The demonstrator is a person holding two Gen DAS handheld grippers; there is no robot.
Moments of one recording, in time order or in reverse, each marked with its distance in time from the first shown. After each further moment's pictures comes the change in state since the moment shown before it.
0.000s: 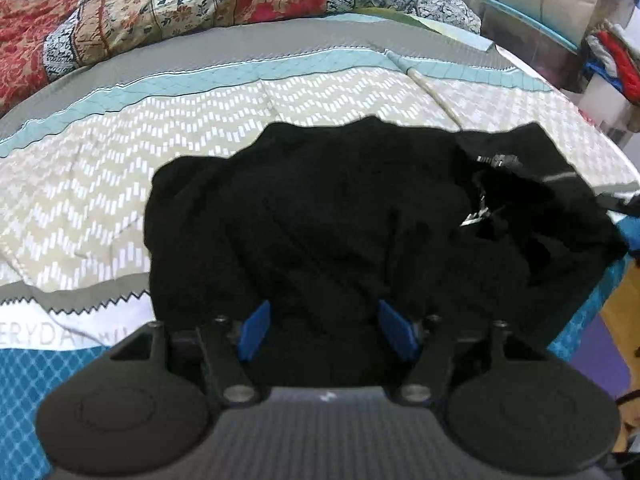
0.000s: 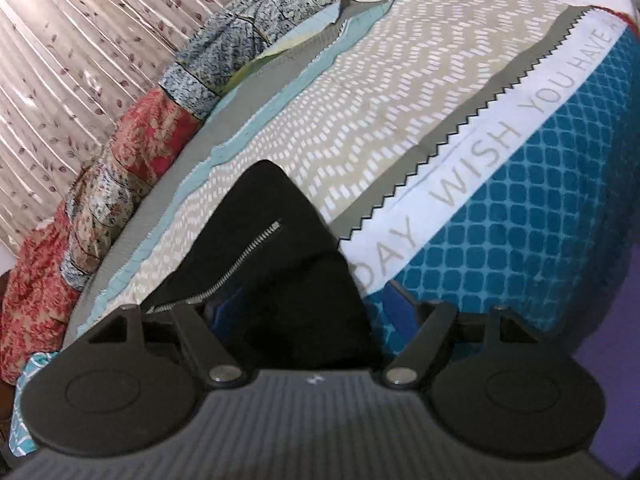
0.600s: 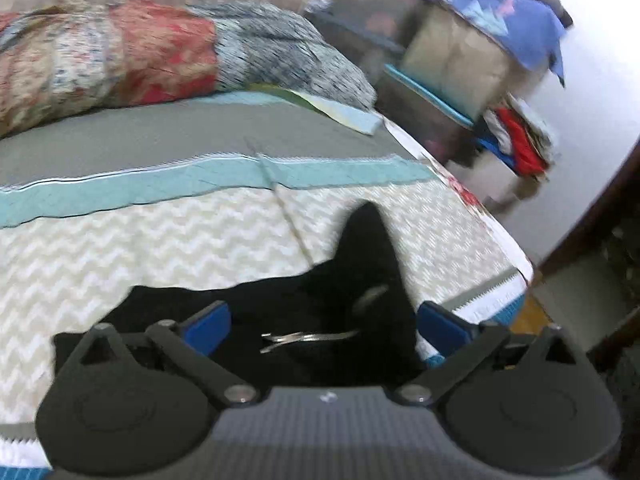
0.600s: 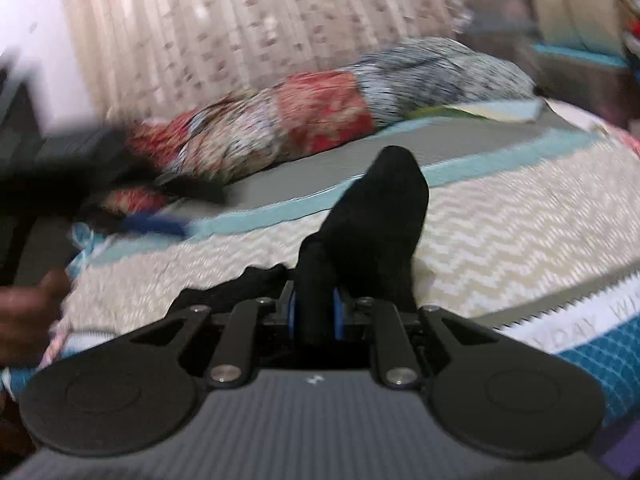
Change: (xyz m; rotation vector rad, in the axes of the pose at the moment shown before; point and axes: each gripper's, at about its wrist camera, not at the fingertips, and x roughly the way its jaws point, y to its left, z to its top) left arm -0.053 -0.065 0.115 0.031 -0.103 -0.332; right arm -0.046 0.162 -0.056 -0.570 -0.069 0.191
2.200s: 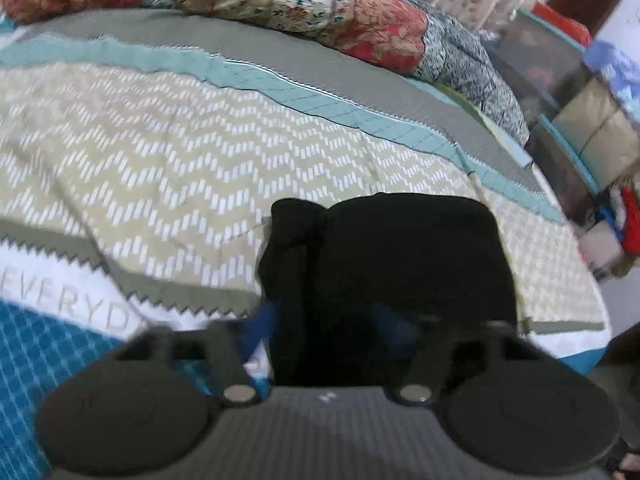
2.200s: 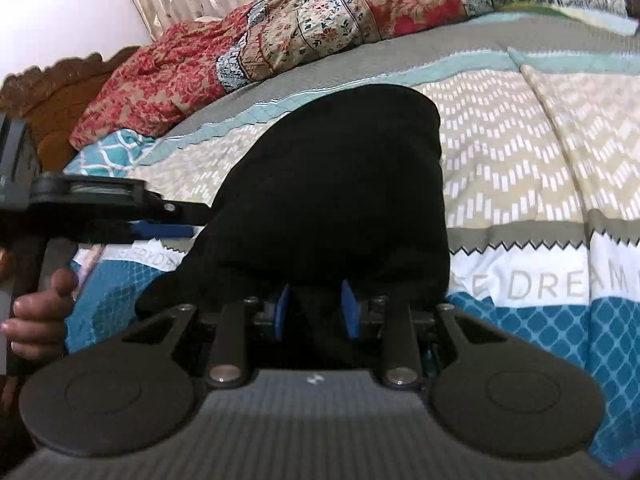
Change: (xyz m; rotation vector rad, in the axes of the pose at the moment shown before) left arm -0.045 0.179 -0.117 -0.410 -0.050 0.201; right arm 0.064 0.029 -0.043 0.034 0.293 0.199
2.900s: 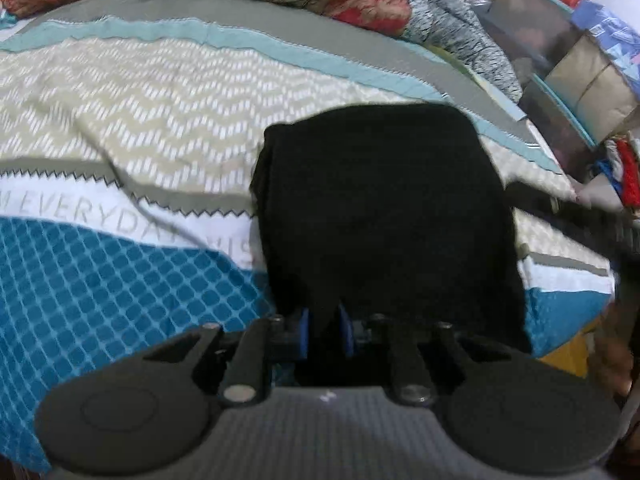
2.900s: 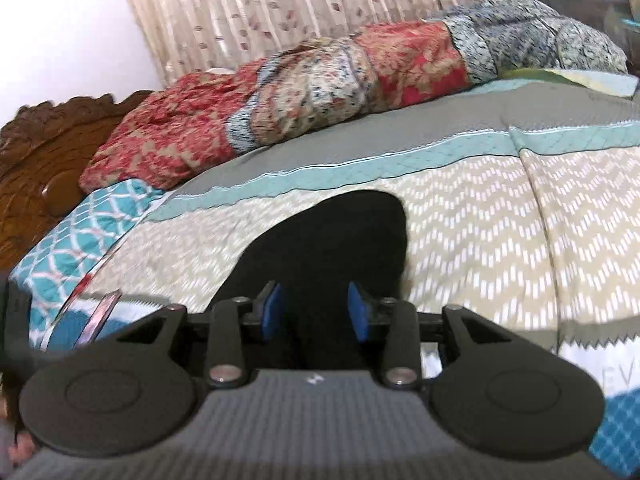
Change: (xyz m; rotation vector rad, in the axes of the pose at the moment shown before) left arm -0.016 -0.020 -0.050 0.070 0.075 0.047; right arm -0.003 0.008 0.049 -0.040 -0.152 -0.011
